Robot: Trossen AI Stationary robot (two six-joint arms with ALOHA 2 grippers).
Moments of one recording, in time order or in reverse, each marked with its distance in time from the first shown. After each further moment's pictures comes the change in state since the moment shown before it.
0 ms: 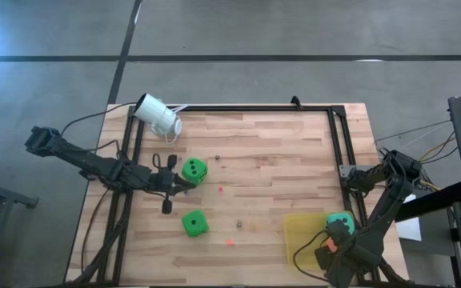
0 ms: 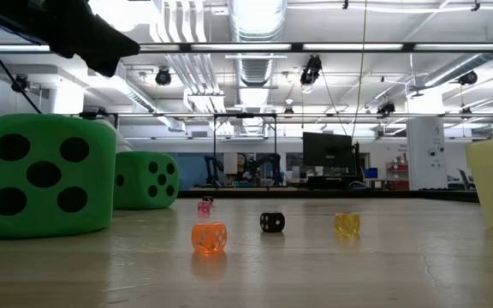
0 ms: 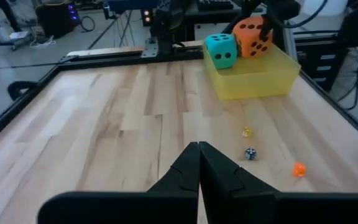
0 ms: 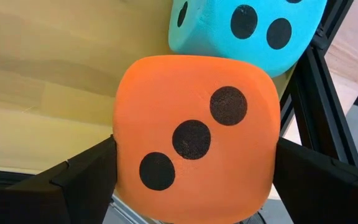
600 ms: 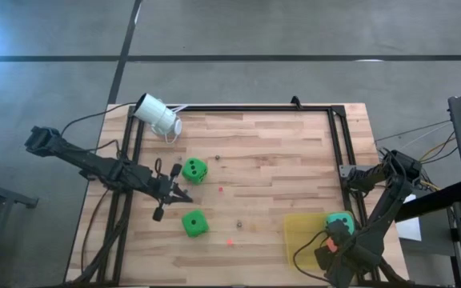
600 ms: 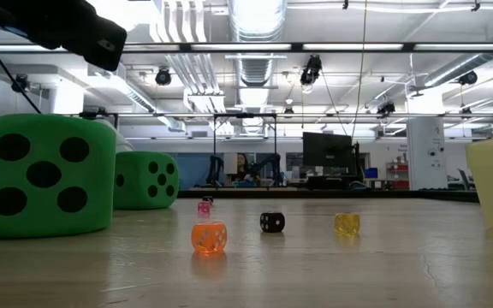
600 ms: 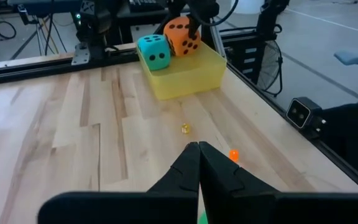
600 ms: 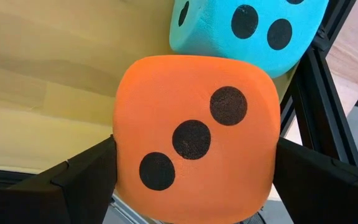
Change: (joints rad) left arm 0.000 0.000 -0.001 0.003 0.260 0.052; right arm 0.000 -0.002 0.000 0.001 0.007 -0.003
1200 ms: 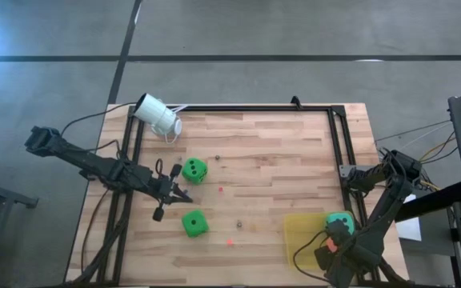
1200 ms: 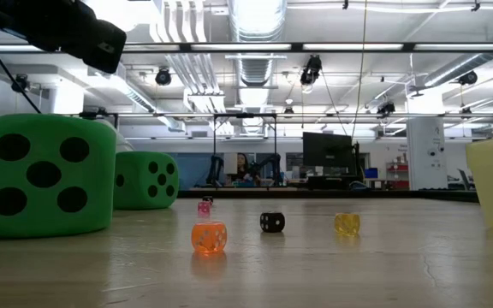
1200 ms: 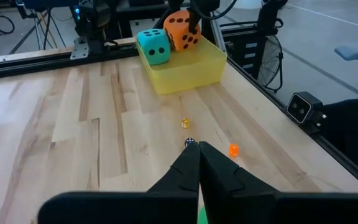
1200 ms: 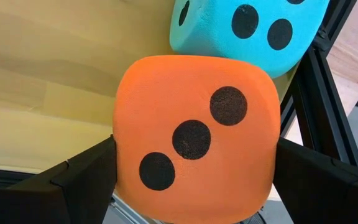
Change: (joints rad) left arm 0.000 0.000 0.000 -0.019 0.000 -0.004; right arm 0.000 0.000 0.000 0.002 0.001 0.000
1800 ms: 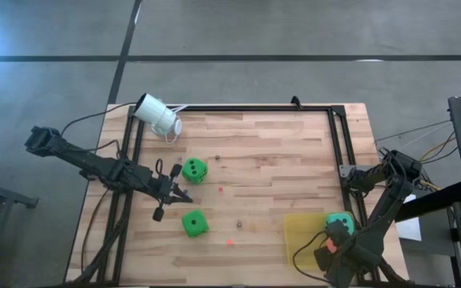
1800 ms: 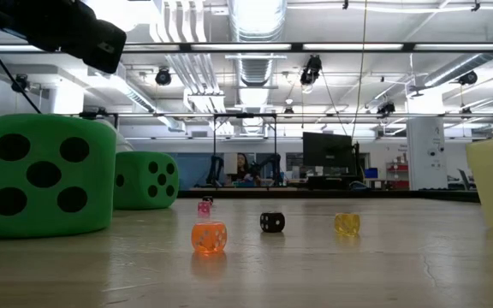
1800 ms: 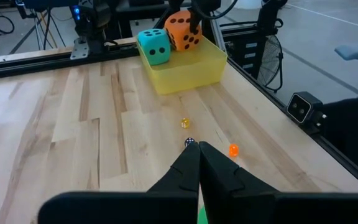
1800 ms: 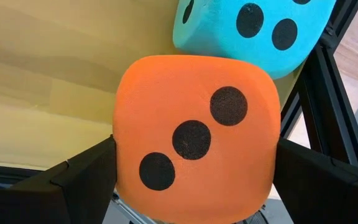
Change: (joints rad) left arm 0.000 0.000 0.000 0.000 0.000 0.000; right arm 0.000 0.000 0.001 0.018 -0.002 0.000
